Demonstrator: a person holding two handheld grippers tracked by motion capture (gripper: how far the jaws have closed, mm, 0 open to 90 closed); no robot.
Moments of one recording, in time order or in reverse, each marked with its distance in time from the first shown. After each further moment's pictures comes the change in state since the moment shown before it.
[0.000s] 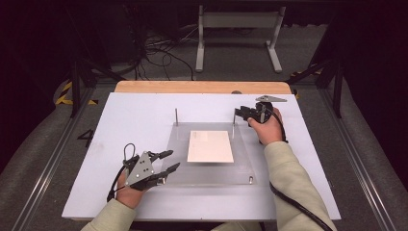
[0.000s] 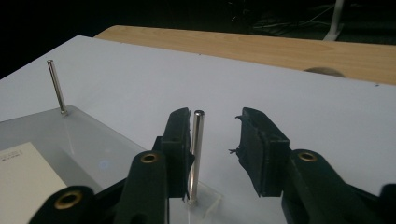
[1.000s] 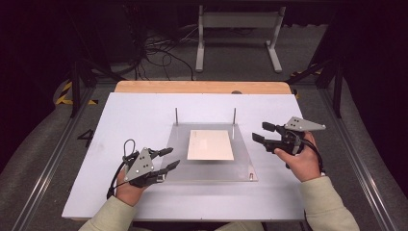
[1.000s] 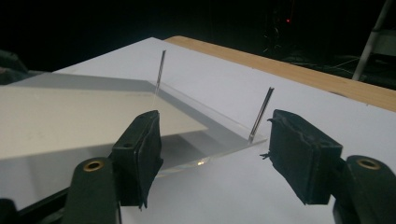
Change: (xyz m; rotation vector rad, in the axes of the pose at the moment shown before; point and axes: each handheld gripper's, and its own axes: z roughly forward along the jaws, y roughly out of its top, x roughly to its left) left arm 0.006 0.008 -0.001 0.014 -0.008 -0.019; right arm 0.050 -0.029 -0.131 -0.088 0.121 -0.201
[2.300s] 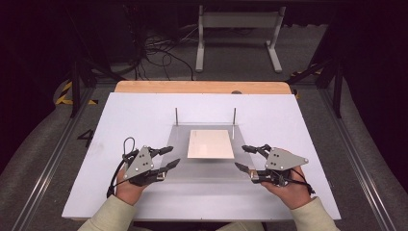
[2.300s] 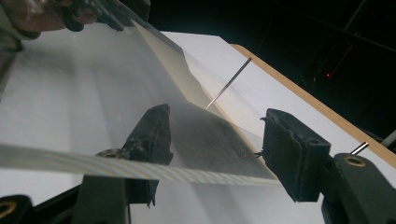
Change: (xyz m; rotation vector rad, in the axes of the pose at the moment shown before) left arm 0.002 0.004 0.000 -0.002 -0.006 -0.008; right arm 0.081 -0.018 0.002 -0.031 0.136 -0.404
